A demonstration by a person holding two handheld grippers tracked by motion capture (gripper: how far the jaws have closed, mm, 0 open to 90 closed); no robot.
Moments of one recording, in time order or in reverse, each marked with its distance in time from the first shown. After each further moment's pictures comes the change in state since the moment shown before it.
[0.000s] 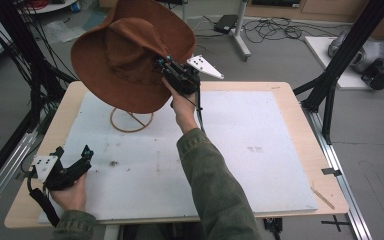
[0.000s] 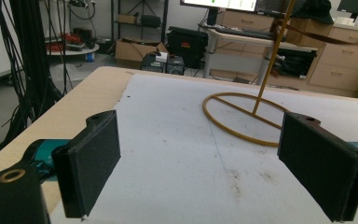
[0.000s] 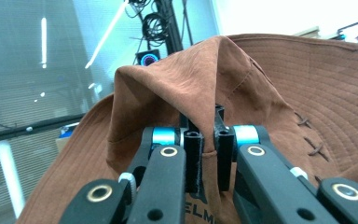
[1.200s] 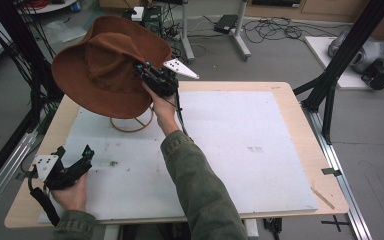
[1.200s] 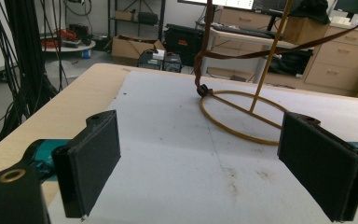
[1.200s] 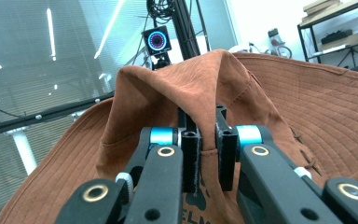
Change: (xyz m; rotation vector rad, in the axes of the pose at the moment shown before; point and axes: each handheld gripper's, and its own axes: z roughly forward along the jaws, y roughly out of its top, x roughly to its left) left arm 0.000 -0.001 0.002 0.011 -0.012 -0.014; right arm 0.011 -0.043 0.043 0.077 0.031 0.065
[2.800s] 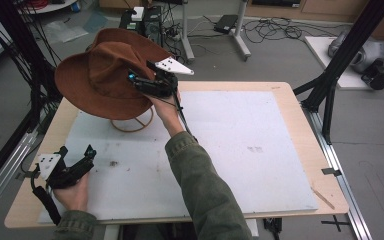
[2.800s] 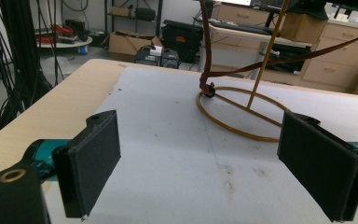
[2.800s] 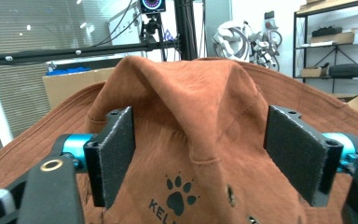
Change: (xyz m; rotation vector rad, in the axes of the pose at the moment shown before) left arm -0.002 -0.002 0.004 0.017 -0.010 -0.002; right arm 0.008 0.008 -0.002 0.145 -0.045 -0.190
